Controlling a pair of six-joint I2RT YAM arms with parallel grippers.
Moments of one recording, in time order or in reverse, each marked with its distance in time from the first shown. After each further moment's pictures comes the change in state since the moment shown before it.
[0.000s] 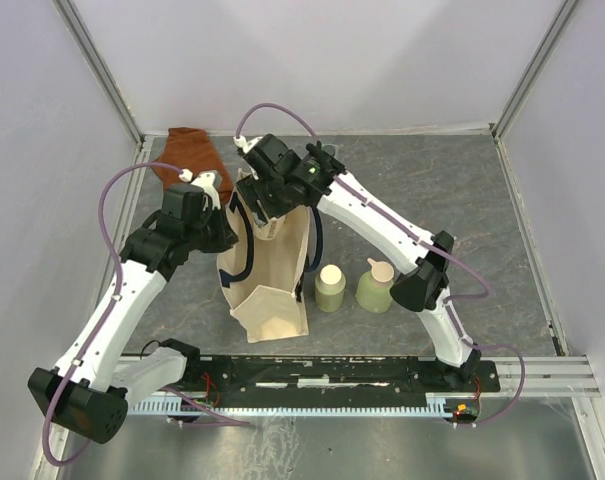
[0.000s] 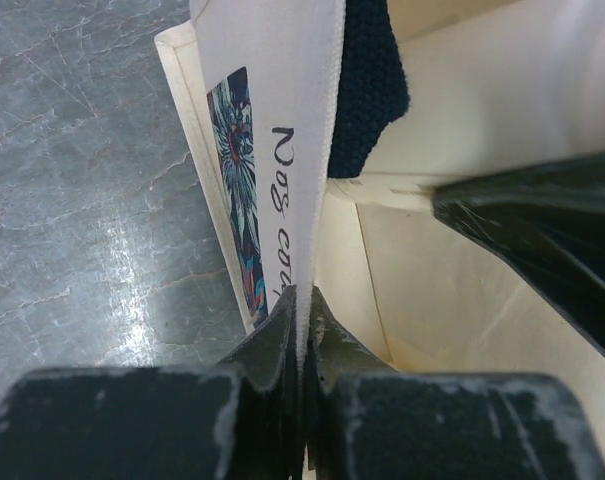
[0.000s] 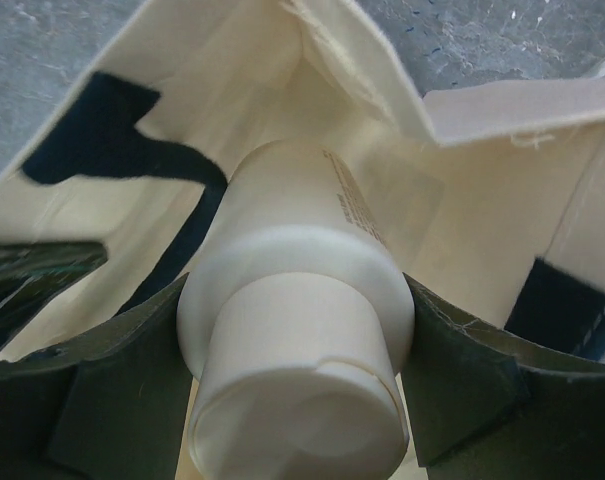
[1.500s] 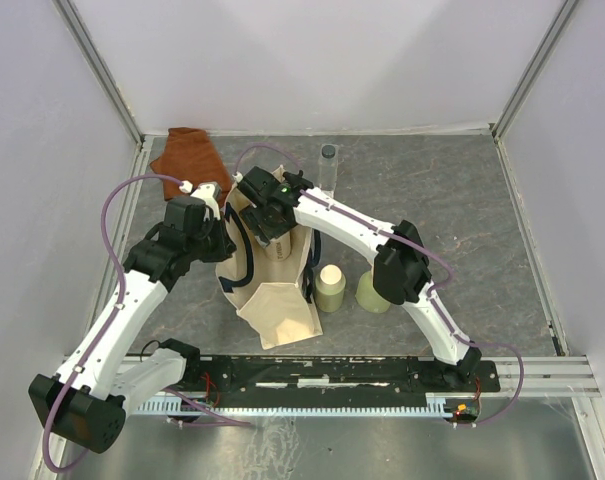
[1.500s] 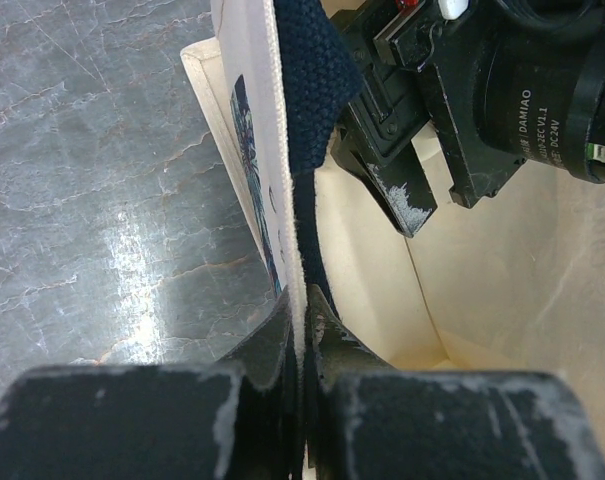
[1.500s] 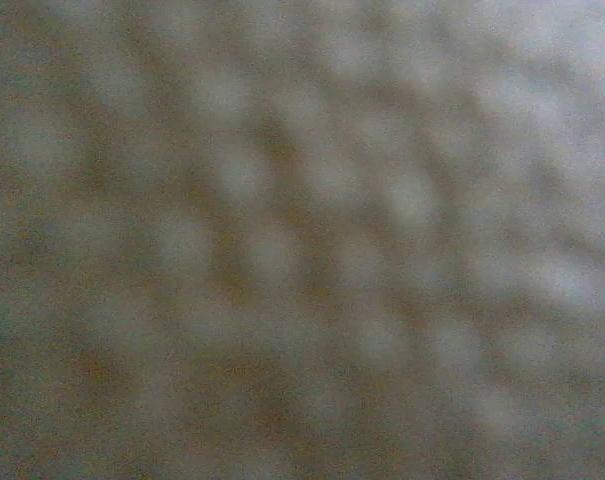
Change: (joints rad) left arm -0.002 -0.063 -0.119 0.047 -0.030 0.000; right arm -0.022 0.171 -0.227 0.170 0.033 -0.044
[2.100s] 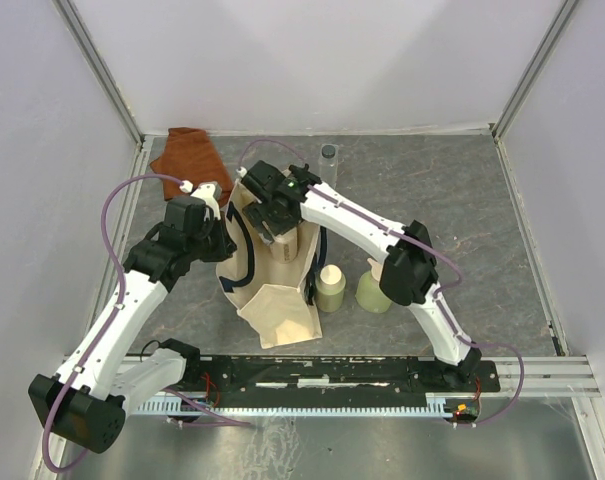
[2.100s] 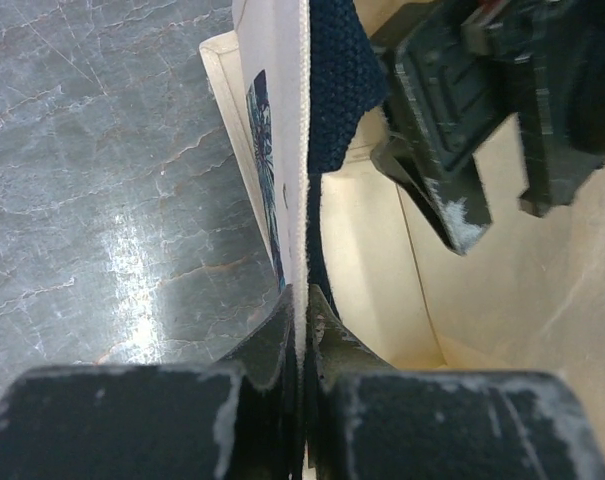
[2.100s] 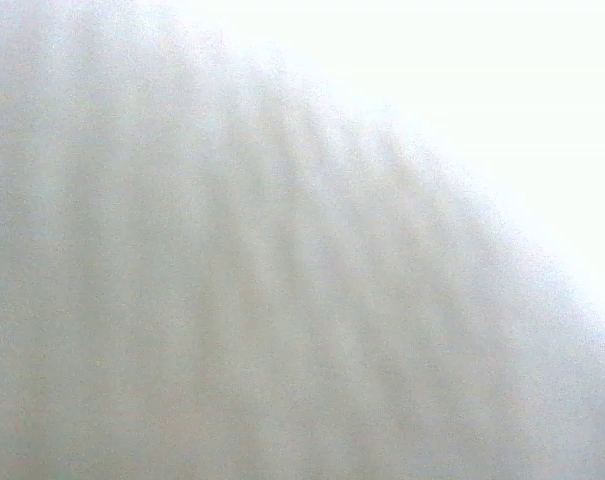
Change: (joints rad) left arm 0.000 0.000 0.000 0.003 0.000 0.000; right arm -0.005 -0.048 0.003 -0.069 0.015 -0.008
